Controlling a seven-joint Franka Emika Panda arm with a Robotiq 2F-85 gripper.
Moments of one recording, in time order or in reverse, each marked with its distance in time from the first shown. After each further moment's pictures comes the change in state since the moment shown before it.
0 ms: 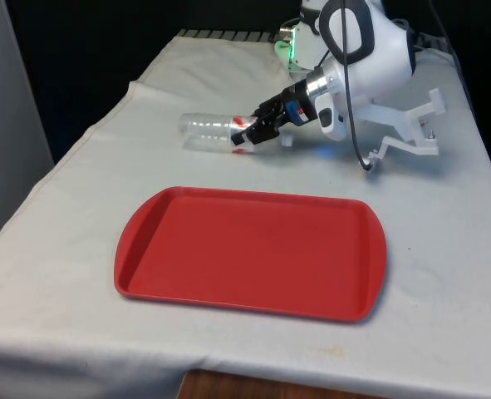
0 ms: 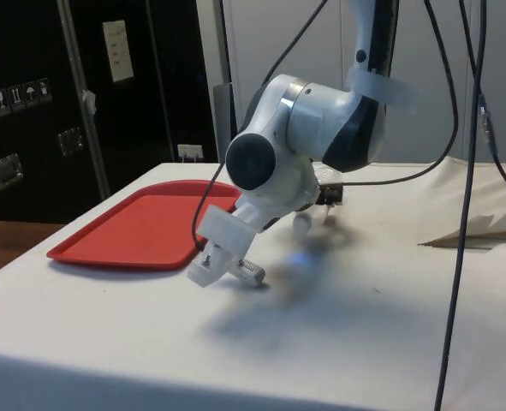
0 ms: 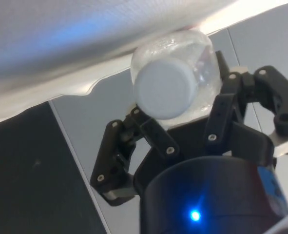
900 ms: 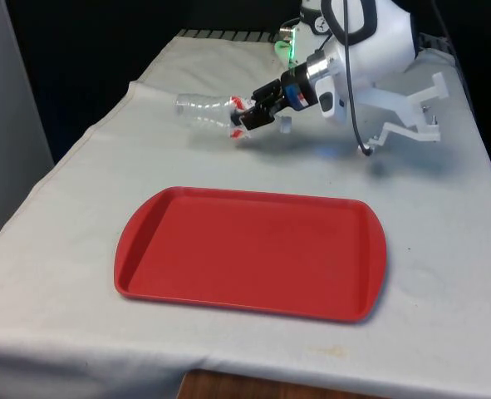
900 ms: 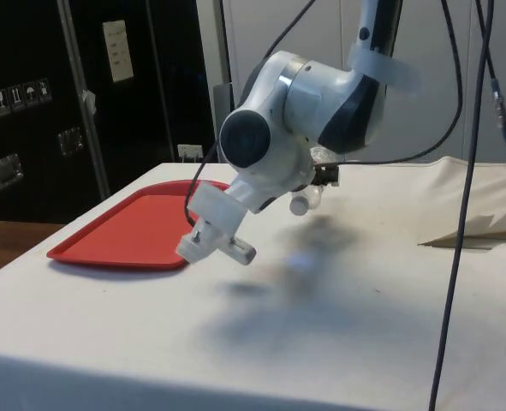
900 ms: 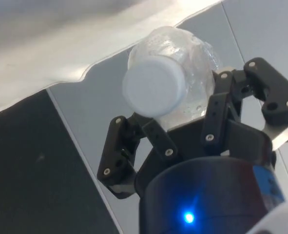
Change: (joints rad) arm -0.001 -0.085 0.006 -0.023 0.011 -0.044 -0.064
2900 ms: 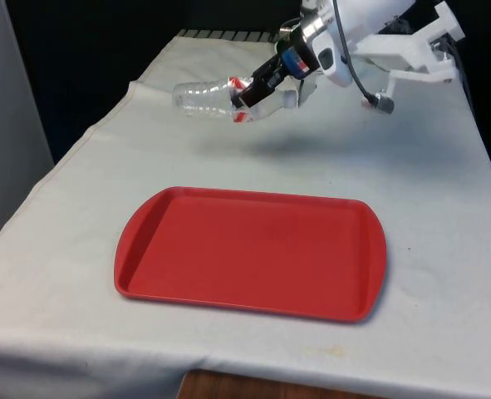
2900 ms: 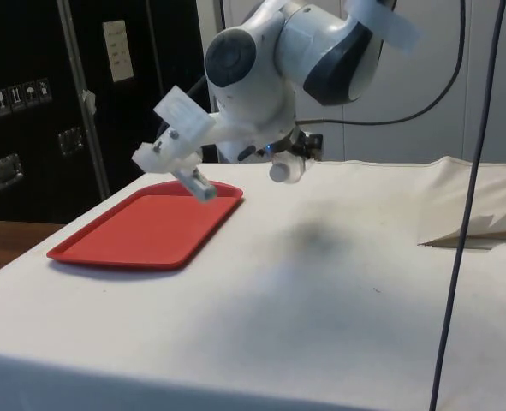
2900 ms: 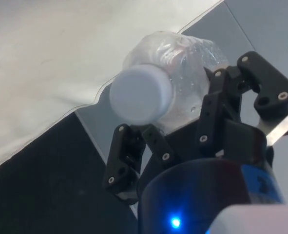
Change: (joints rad) arm -0.034 -0.186 -0.018 -0.024 0.085 0.112 -0.153
